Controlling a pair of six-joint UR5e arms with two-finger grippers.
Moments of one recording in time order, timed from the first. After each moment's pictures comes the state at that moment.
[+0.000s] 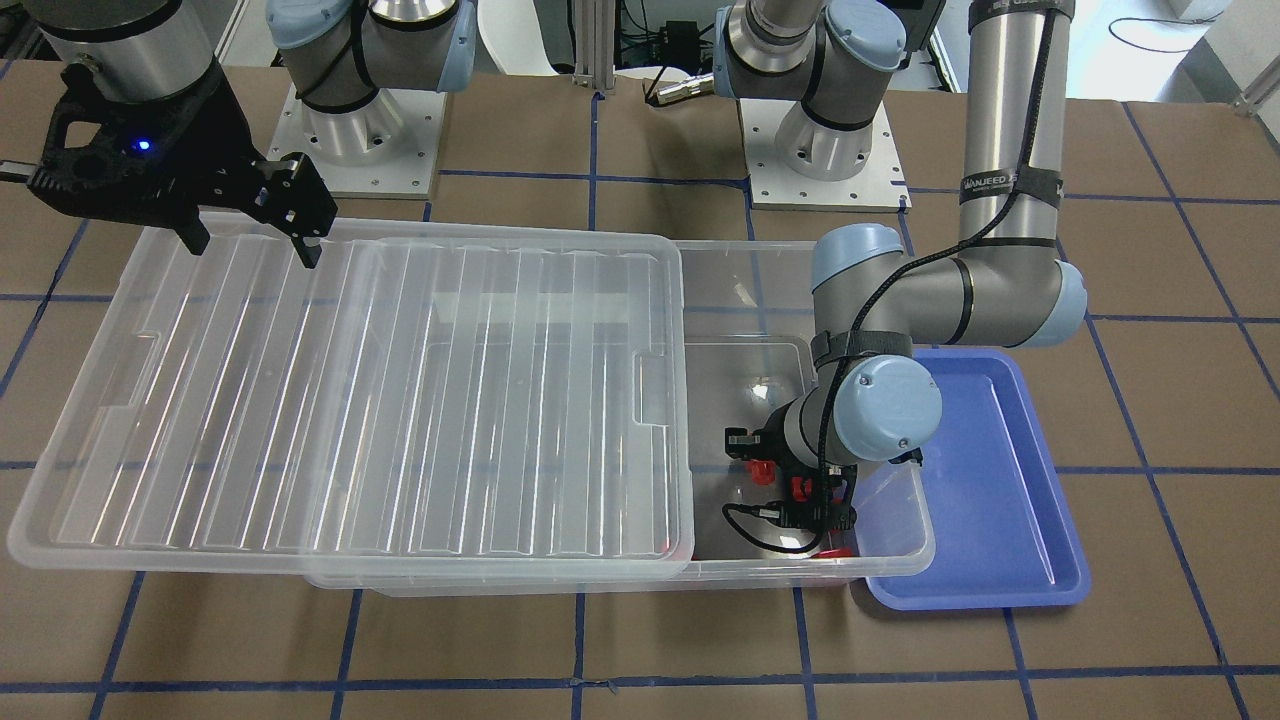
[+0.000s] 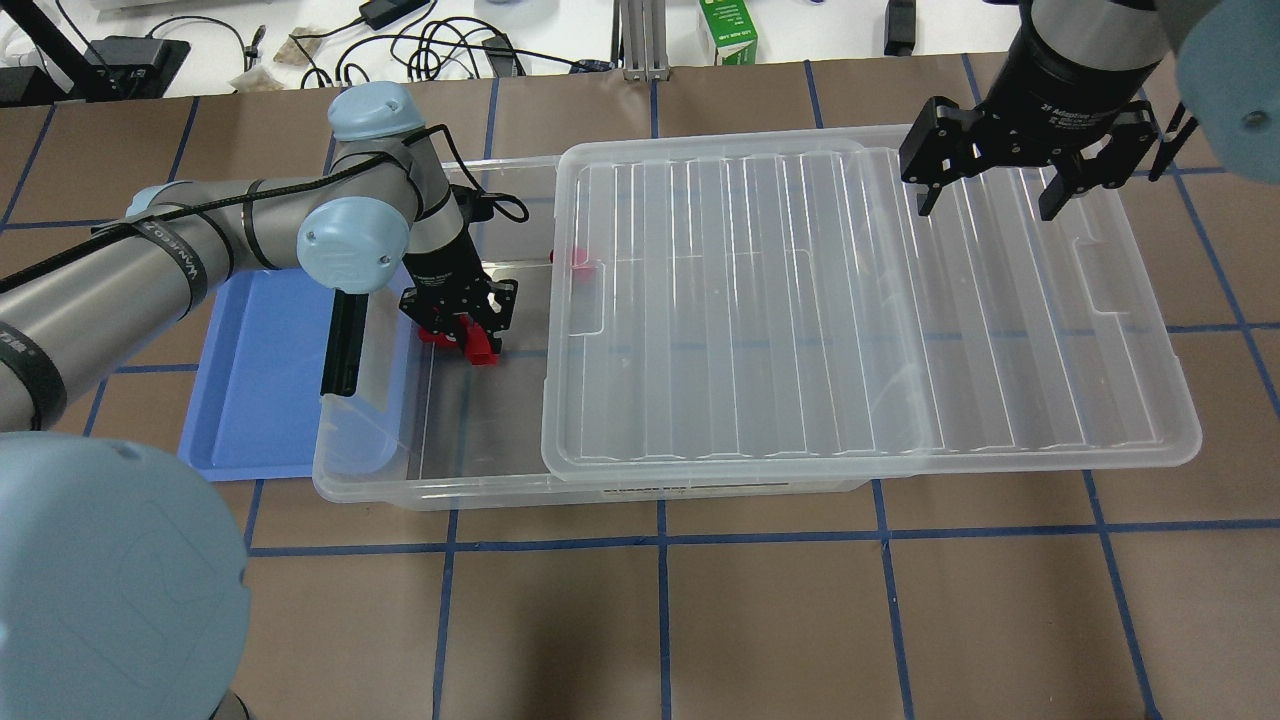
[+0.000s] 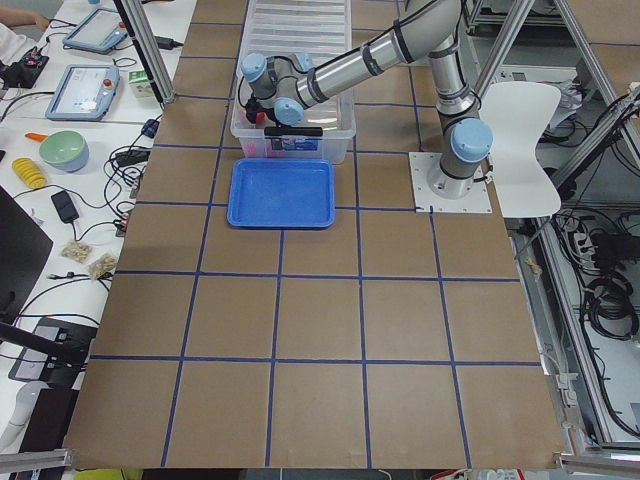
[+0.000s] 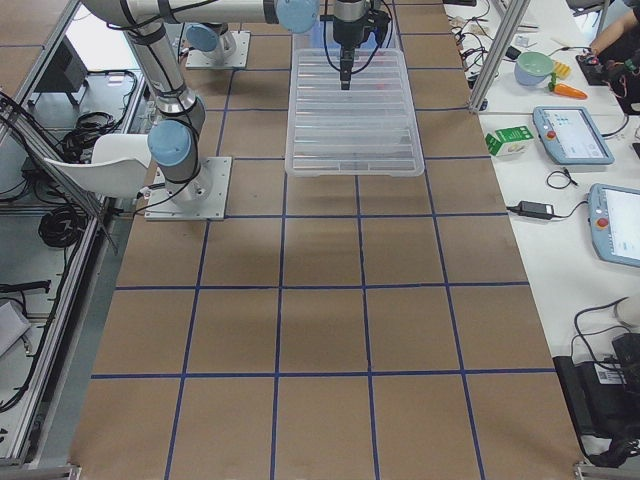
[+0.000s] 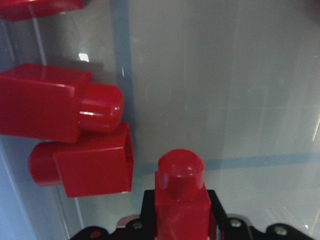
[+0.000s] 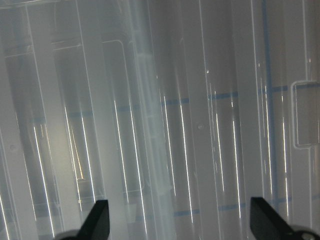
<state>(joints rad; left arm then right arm) -1.59 -2.07 -1.68 -1.25 1.47 0.01 1.53 -1.59 1.56 -1.59 -1.59 0.07</state>
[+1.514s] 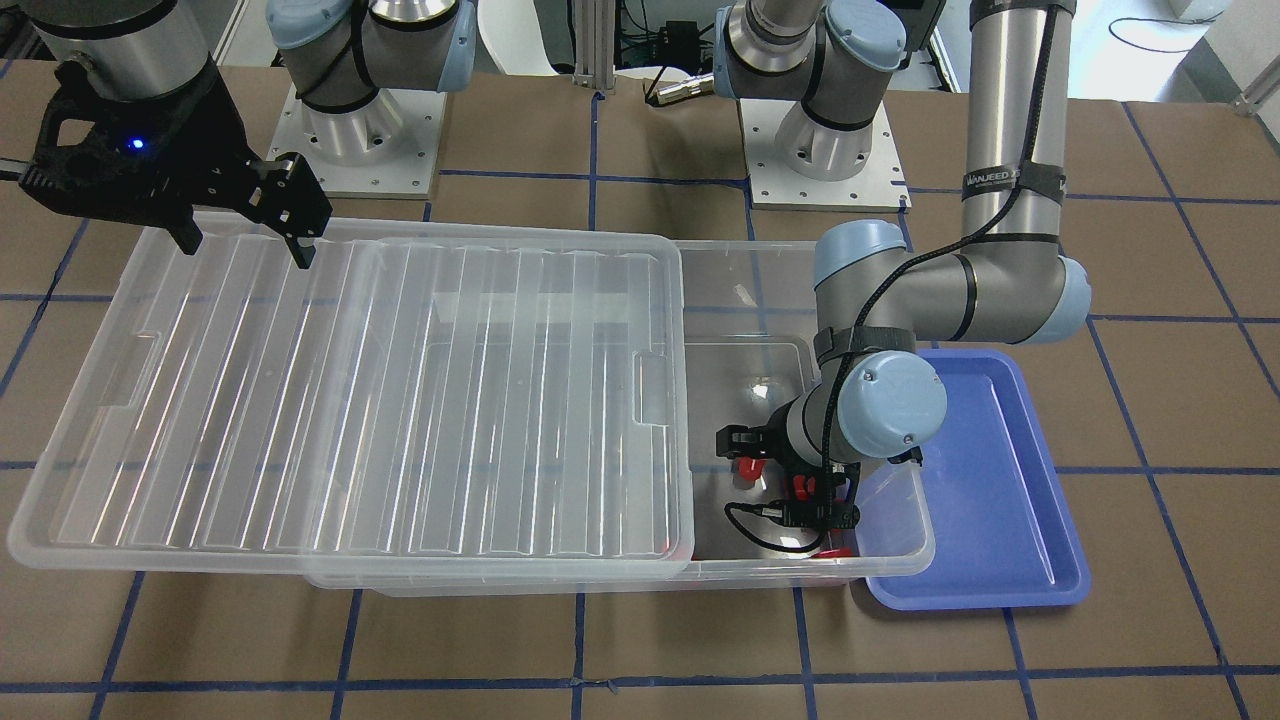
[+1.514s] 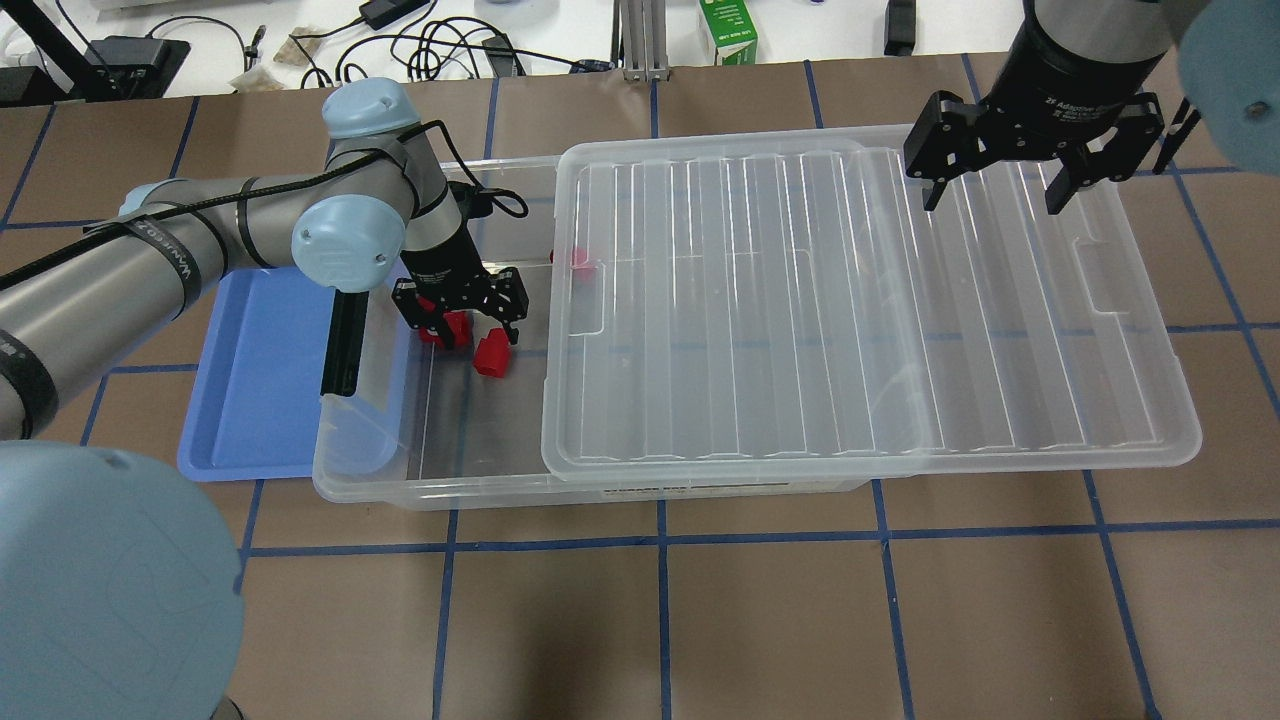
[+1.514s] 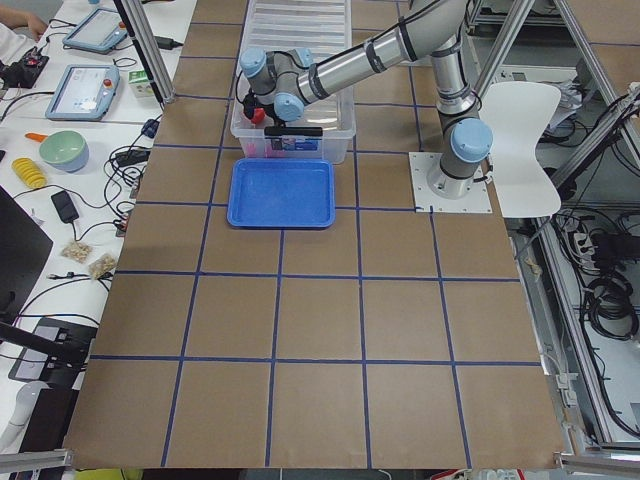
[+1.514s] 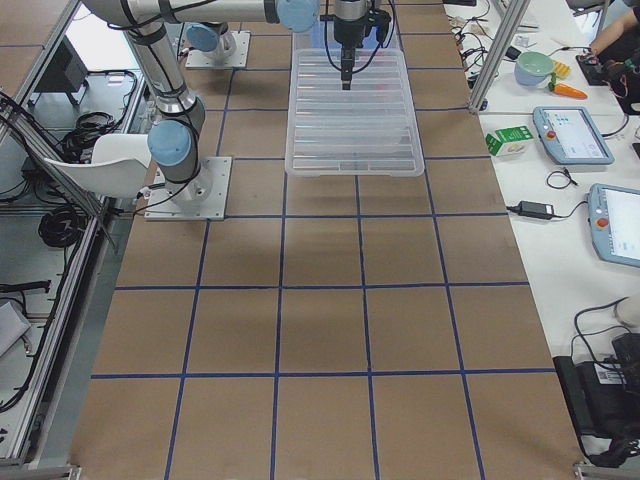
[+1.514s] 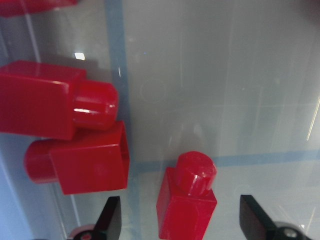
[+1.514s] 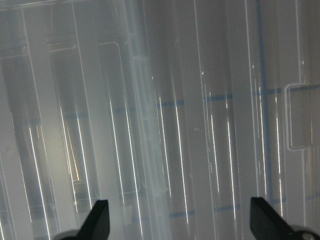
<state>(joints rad) -1.57 -2.03 -1.64 -1.28 1.48 0.01 1.53 -1.58 1.55 -1.59 -1.60 0.07</state>
